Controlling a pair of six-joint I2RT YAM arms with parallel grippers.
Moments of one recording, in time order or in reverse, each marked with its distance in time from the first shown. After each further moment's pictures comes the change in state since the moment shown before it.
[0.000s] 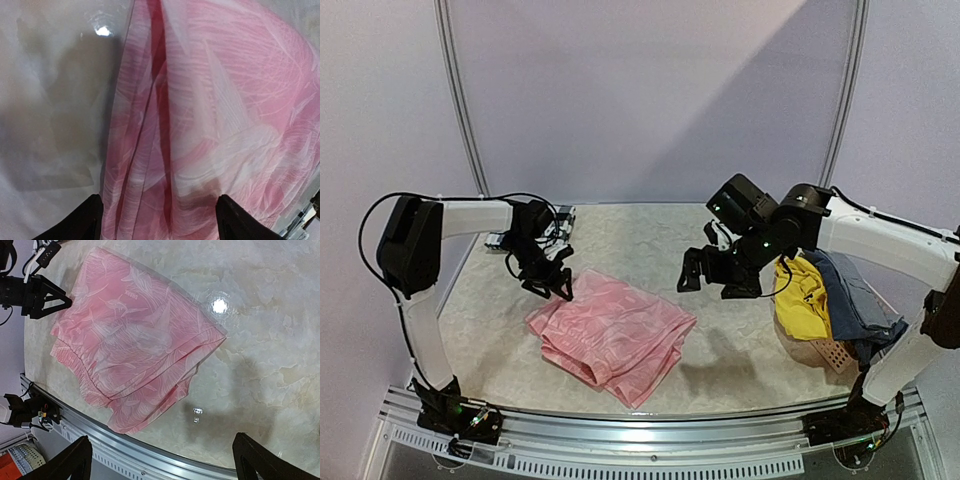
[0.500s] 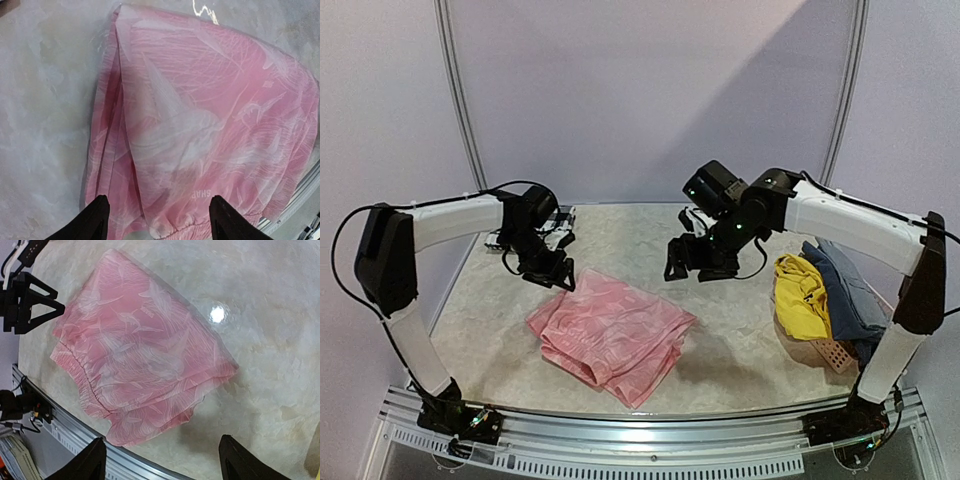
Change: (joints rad) left arm -0.095 -0.194 -0.047 0.017 -0.090 -0.129; right arm -0.026 0.192 0.218 -0.036 -0.026 -0.167
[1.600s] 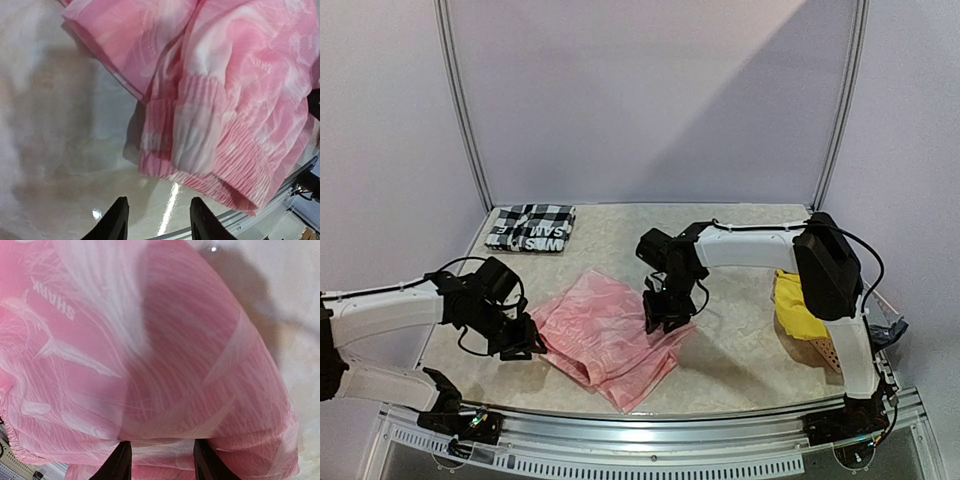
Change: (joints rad) left arm -0.121 -0.603 -0.746 0.239 0.028 -0.669; right arm 0.018 0.487 0.097 0.069 -0.171 -0.008
